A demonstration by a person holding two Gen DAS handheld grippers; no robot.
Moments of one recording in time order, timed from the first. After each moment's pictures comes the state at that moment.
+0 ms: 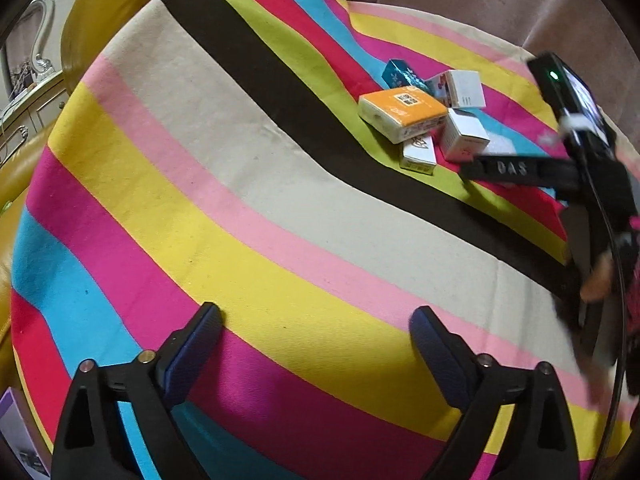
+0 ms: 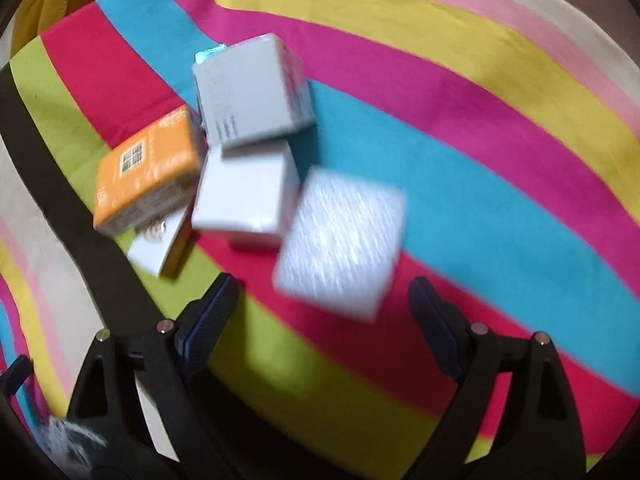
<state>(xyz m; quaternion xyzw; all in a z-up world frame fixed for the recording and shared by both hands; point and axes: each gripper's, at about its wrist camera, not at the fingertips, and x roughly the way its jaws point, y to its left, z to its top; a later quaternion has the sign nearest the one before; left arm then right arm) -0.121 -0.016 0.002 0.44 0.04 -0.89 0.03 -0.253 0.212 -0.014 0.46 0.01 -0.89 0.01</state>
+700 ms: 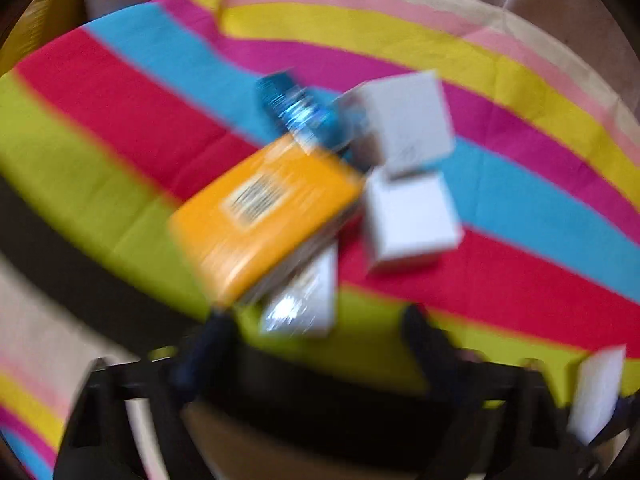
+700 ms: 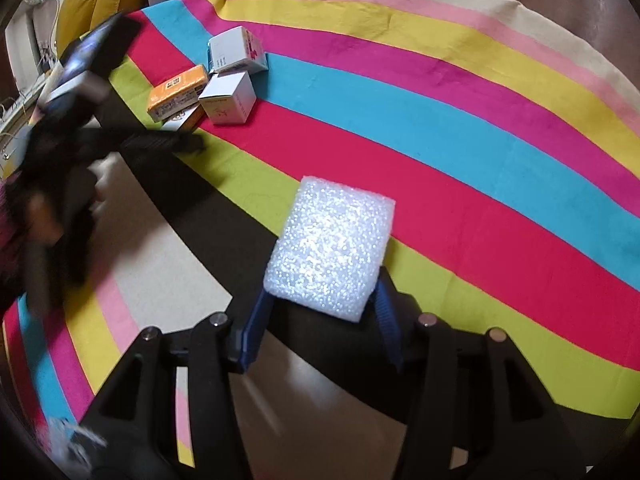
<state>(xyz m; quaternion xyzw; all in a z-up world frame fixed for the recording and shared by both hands) -0.271 0.064 0.004 0.46 -0.02 -0.89 -0.04 -0.099 0.269 -0.007 0.43 0.00 -0.90 0.01</state>
